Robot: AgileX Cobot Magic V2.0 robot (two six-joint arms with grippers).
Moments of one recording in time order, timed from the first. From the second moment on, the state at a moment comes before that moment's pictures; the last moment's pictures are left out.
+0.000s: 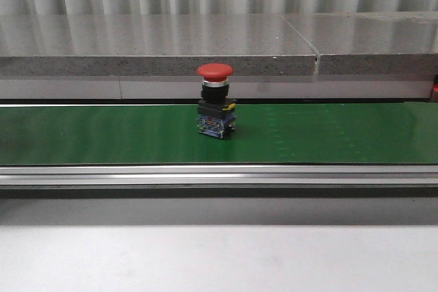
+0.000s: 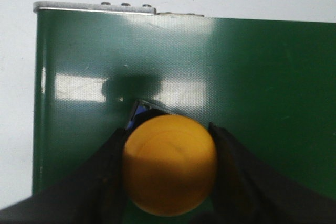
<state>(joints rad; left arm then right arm) 0.05 1.59 -1.17 -0.21 0.84 0.12 -0.19 0.49 -0.61 0.10 0.66 -0.14</state>
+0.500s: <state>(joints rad) 0.04 1.55 -1.17 -0.21 0.84 0.14 -0.19 0.49 -0.61 0.10 0.66 -0.14</state>
